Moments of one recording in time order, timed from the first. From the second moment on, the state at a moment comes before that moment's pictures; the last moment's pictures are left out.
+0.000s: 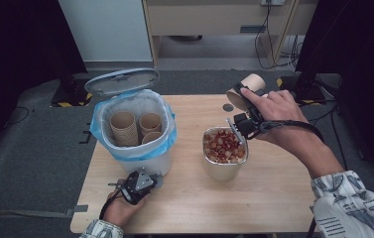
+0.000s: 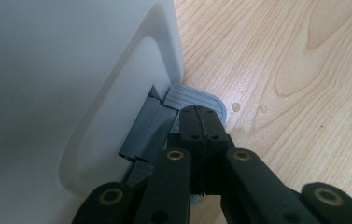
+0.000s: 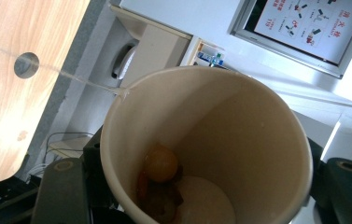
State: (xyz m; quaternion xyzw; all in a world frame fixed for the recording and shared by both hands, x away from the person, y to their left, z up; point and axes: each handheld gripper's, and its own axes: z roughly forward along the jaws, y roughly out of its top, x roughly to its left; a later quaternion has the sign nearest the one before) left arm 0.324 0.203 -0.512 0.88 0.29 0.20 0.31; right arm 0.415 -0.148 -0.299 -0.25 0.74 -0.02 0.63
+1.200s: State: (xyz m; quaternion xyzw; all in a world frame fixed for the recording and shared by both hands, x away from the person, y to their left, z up) left arm 0.324 0.203 -0.513 0.88 0.28 0.20 0.31; right arm 0.413 -0.142 -0.310 -0.27 0.72 -0.04 0.64
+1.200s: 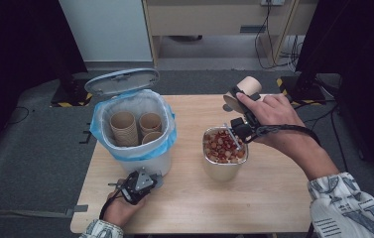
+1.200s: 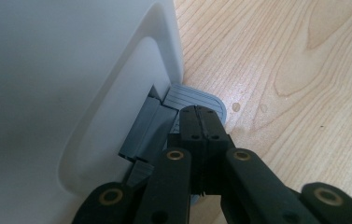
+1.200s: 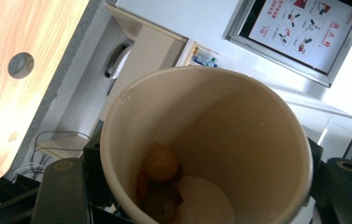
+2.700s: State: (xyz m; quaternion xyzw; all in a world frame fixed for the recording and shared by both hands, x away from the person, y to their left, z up) left arm 0.324 0.203 -0.513 0.88 0.29 0.20 0.31; right arm 0.422 -0.156 -0.349 -0.21 0.79 0.03 0.58
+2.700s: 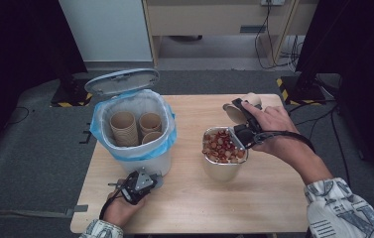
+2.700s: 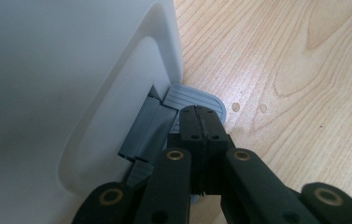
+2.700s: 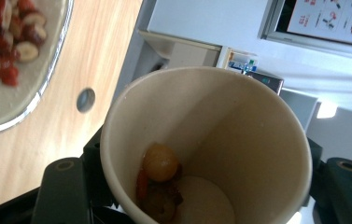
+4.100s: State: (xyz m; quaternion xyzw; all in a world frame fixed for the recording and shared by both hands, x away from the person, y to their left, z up) left arm 0.324 0.203 -0.512 0.88 0.29 0.20 0.31; right arm 0.448 -0.155 -0.326 0.00 0.82 0.29 0.50
